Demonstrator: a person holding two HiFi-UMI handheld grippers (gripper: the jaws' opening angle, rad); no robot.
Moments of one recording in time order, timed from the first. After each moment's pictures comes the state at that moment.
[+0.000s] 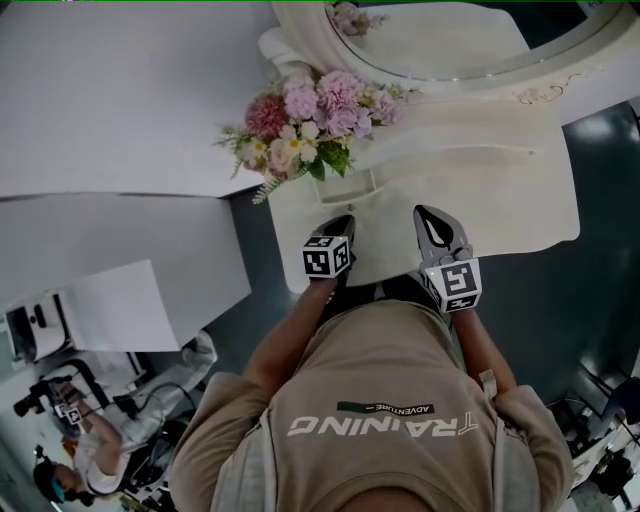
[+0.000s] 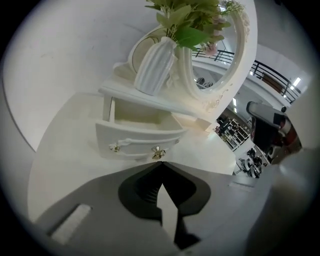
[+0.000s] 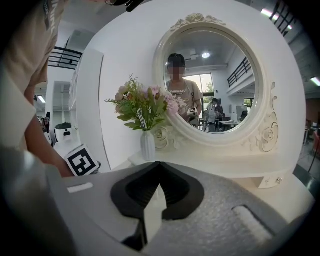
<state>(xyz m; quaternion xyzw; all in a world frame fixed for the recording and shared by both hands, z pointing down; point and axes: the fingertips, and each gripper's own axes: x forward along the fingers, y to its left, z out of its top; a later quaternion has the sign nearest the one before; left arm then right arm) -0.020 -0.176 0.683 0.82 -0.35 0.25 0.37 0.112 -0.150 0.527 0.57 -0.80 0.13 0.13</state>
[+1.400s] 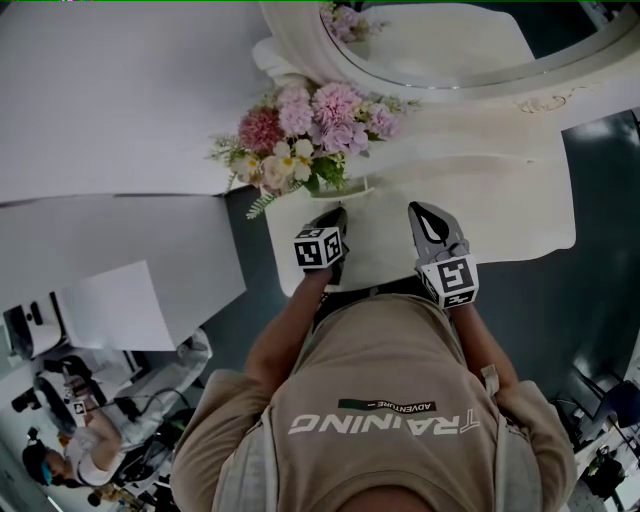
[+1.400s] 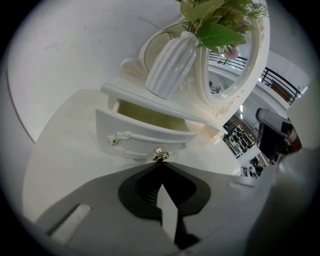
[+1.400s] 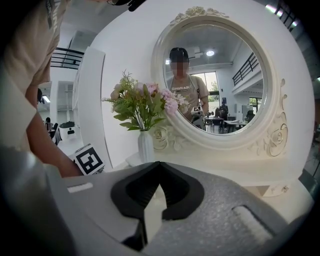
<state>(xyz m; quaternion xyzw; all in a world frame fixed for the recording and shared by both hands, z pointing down) -0.020 -0.211 0.692 0.80 -0.38 0.25 0.39 0.118 -0.176 0.527 0.54 -0.82 0.13 0.14</state>
